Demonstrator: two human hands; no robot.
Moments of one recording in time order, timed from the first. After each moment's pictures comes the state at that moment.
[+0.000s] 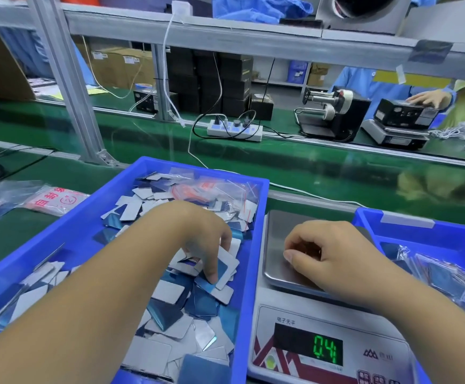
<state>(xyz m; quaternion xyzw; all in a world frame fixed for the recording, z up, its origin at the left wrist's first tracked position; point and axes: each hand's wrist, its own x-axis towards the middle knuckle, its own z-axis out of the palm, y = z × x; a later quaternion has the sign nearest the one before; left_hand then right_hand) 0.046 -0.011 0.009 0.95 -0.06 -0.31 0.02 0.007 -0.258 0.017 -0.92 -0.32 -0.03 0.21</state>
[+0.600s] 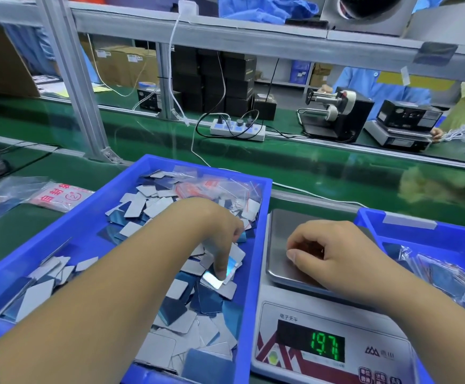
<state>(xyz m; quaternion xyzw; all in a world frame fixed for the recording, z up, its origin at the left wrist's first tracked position) 0.043 -0.030 0.017 0.96 -0.08 -0.28 -0.03 0.006 -0.258 0.017 -0.92 -0.32 -0.02 0.21</state>
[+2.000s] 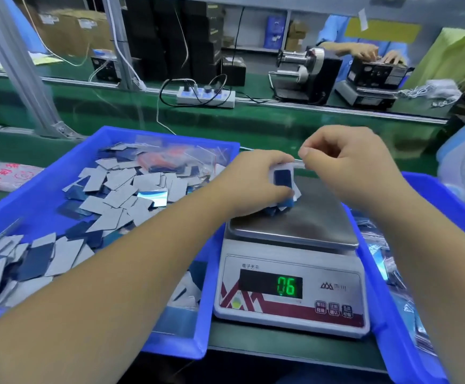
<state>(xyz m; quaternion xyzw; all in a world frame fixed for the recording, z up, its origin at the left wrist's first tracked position) 0.036 -0.124 0.003 0.91 -0.19 0.04 0.38 0.020 -0.294 0.046 -0.91 -0.15 -0.17 0.35</state>
